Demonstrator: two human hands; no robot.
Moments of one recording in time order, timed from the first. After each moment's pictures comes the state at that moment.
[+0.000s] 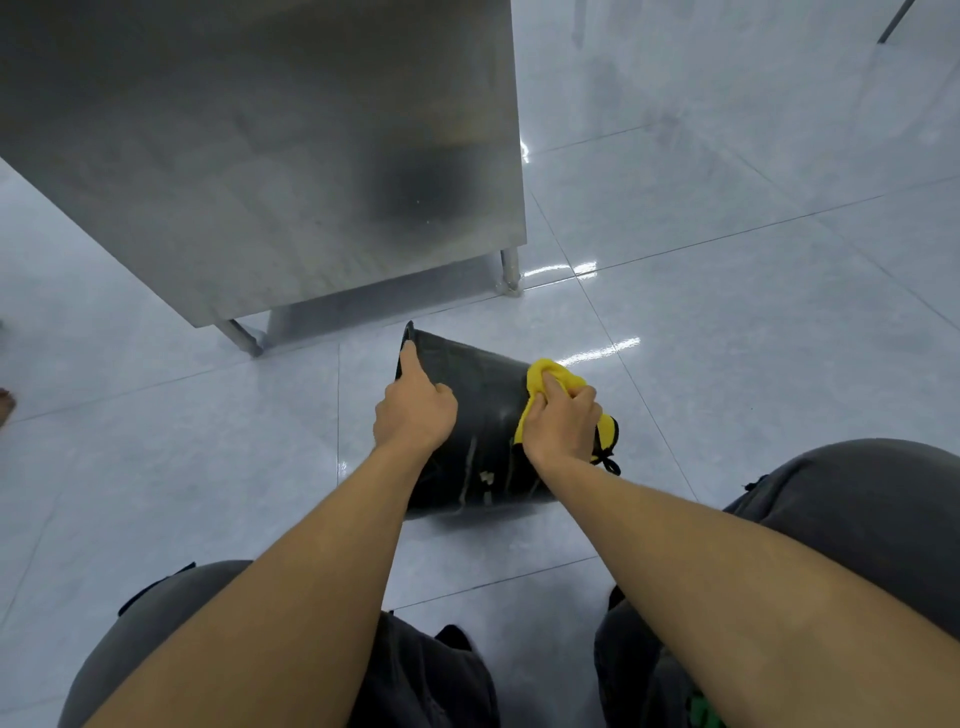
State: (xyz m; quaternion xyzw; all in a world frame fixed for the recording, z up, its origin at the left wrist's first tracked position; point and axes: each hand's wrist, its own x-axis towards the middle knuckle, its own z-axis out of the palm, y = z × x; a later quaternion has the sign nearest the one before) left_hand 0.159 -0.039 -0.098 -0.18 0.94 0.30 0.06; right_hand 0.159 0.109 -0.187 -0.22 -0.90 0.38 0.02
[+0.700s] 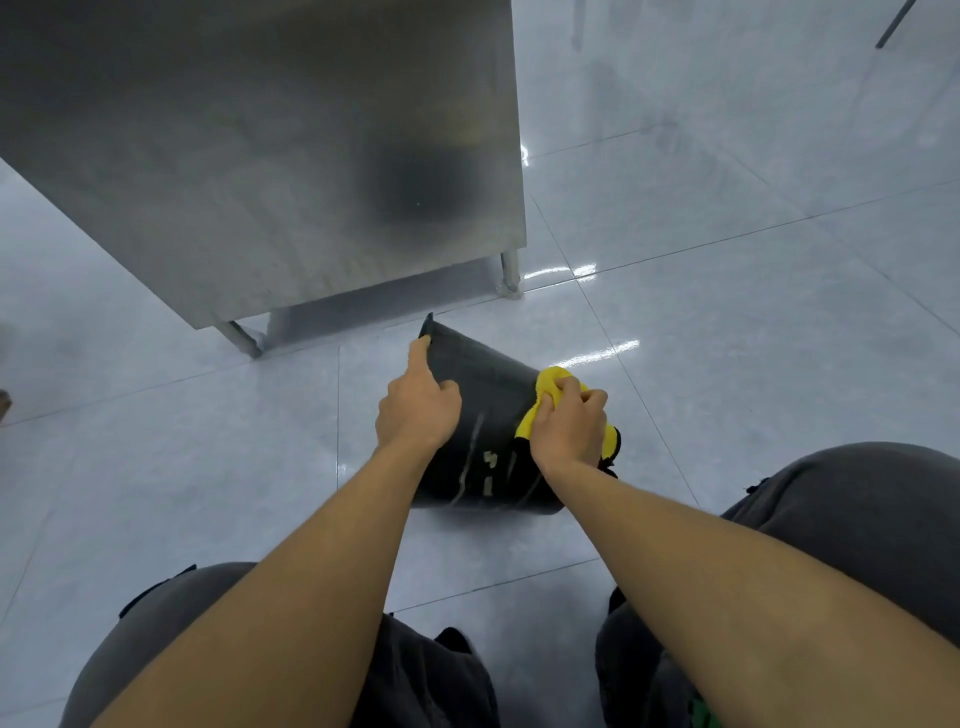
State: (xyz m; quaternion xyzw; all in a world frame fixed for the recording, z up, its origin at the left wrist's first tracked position) left_hand 0.161 -0.033 -0.091 -0.14 0.94 0.29 0.04; right_hand 0.160 0.114 -0.190 -0.25 -0.88 0.39 0.05
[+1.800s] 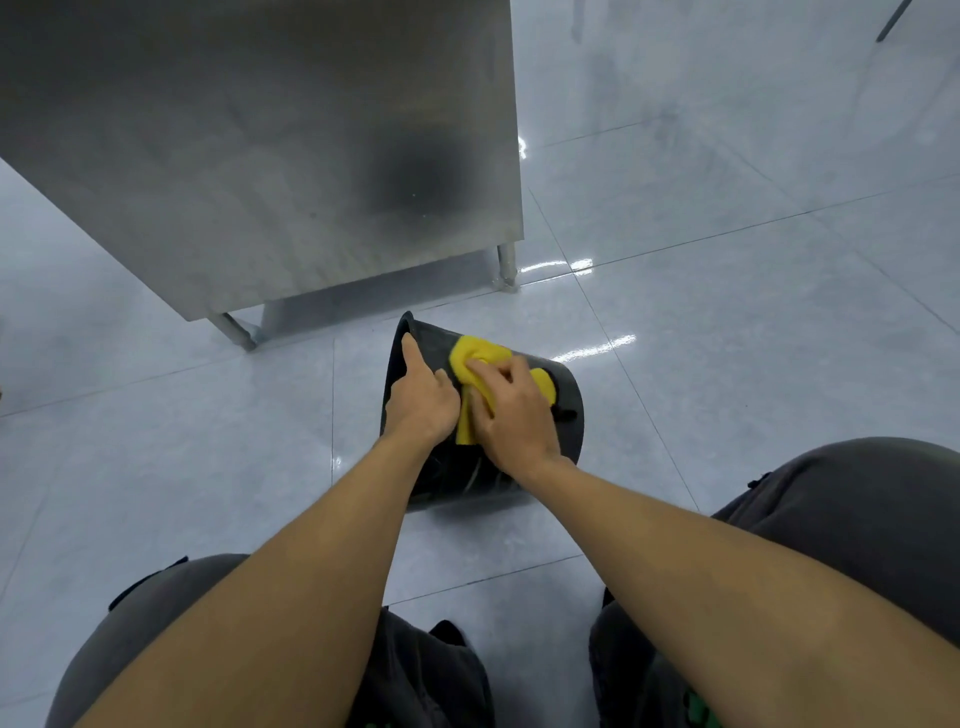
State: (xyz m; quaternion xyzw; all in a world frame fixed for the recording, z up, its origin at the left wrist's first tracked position) left_hand 0.155 -0.027 -0.101 -0.17 0.93 0.33 0.06; right_hand 0.163 0.085 -0.171 0.08 -0.90 0.41 0.16
